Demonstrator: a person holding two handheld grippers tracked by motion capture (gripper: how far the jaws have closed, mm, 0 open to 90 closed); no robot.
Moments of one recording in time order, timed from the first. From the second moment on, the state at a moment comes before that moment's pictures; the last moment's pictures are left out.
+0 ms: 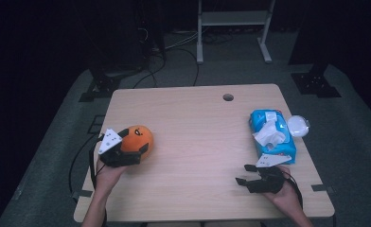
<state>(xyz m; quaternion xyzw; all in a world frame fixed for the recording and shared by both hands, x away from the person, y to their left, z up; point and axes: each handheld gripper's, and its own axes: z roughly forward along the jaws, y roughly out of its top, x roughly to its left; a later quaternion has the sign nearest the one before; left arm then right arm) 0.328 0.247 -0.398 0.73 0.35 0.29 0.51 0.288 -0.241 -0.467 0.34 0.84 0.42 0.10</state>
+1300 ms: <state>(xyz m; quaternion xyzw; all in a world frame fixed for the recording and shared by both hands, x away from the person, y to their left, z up) 0.352 0.284 -0.444 0.73 0.41 0.26 0.48 0.287 -0.237 -0.468 0.33 0.84 0.42 0.10</state>
